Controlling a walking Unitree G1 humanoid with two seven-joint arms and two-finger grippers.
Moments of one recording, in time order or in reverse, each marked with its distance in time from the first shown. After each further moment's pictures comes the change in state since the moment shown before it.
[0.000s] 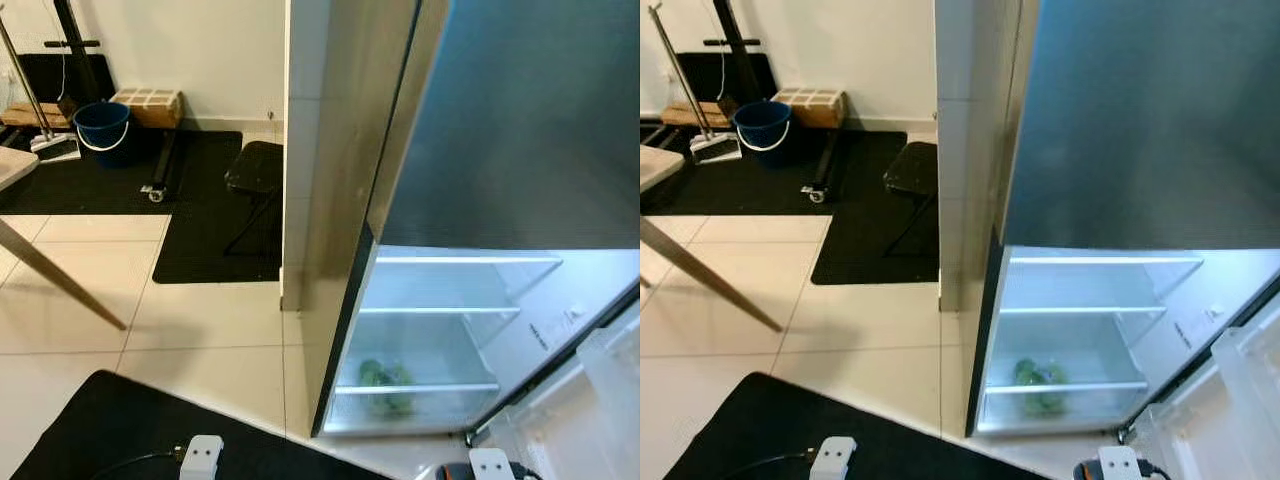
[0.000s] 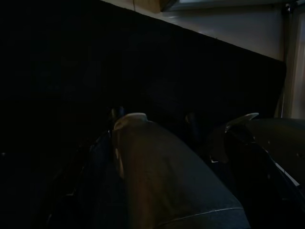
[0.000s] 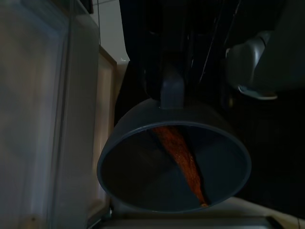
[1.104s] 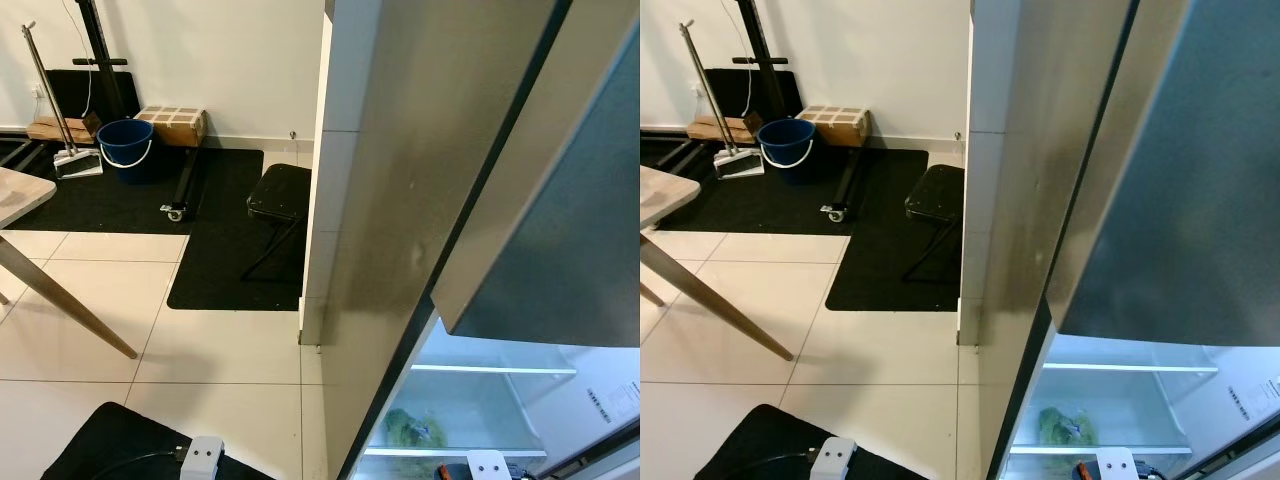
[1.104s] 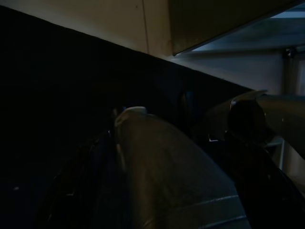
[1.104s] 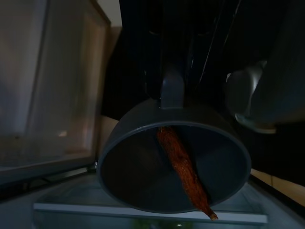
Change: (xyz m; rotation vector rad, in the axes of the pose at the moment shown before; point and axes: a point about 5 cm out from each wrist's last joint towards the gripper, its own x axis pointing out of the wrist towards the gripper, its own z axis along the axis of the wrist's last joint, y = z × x) left arm 0.000 -0.001 0.000 0.016 -0.001 -0.025; right arm -0.001 0.004 -0.006 0.004 0.015 0.012
